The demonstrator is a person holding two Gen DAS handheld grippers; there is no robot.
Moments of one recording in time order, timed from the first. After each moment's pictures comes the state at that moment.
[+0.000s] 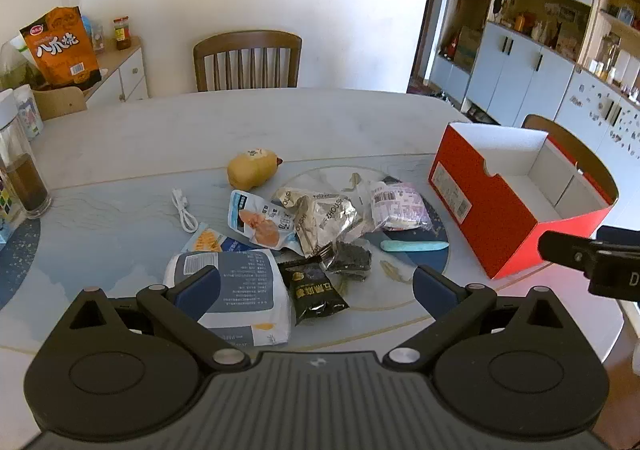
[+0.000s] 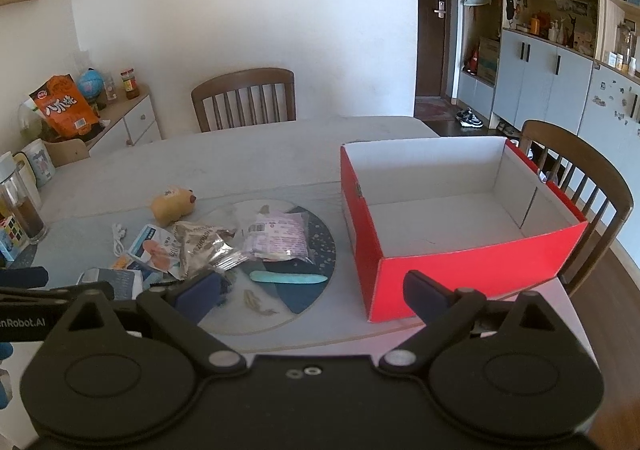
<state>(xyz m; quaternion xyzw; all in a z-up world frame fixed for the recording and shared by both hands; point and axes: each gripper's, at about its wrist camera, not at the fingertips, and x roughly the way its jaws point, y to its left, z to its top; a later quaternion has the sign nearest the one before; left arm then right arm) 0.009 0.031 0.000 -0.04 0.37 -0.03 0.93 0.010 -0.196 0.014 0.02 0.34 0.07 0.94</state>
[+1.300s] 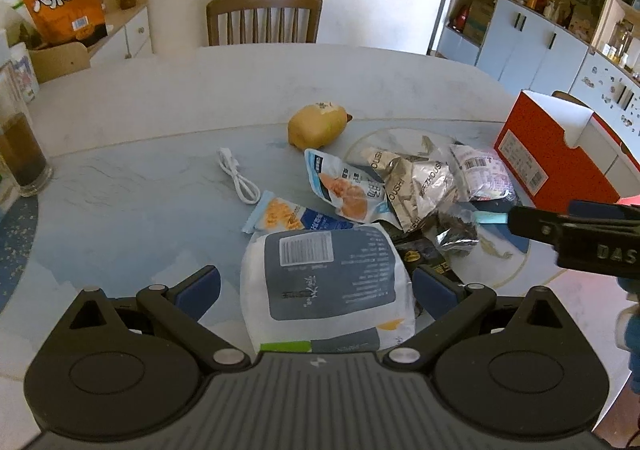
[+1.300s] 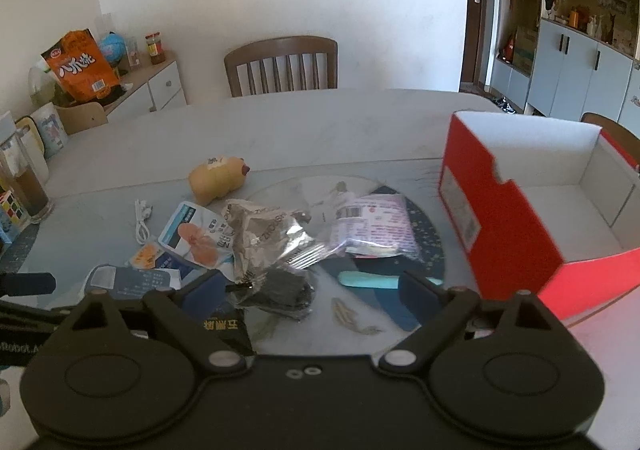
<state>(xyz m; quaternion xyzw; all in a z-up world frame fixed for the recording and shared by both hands) 0.054 0.123 -0.063 -0.04 0.42 -0.04 0.91 0.069 -0.094 -0.043 0.01 0.37 0.10 0.92</state>
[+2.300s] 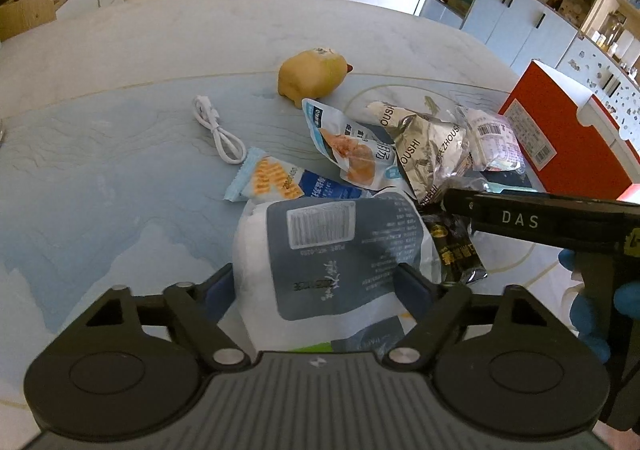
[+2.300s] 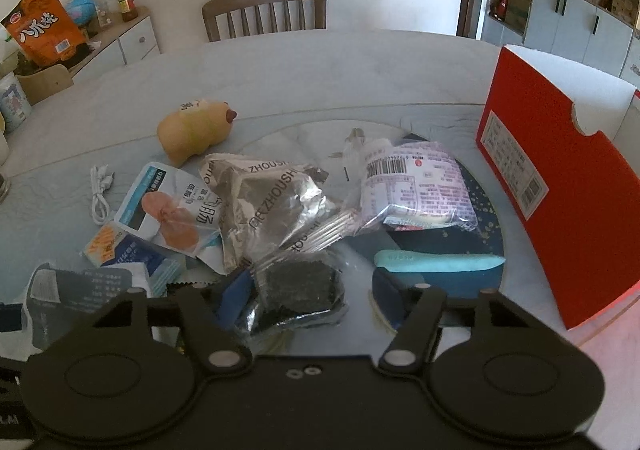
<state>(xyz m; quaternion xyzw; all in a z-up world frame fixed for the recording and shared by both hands) 0.086 0.139 -0.104 -0.07 0.47 -0.08 0.88 0.120 -0.057 -0.097 0.01 0.43 0.07 0.90</state>
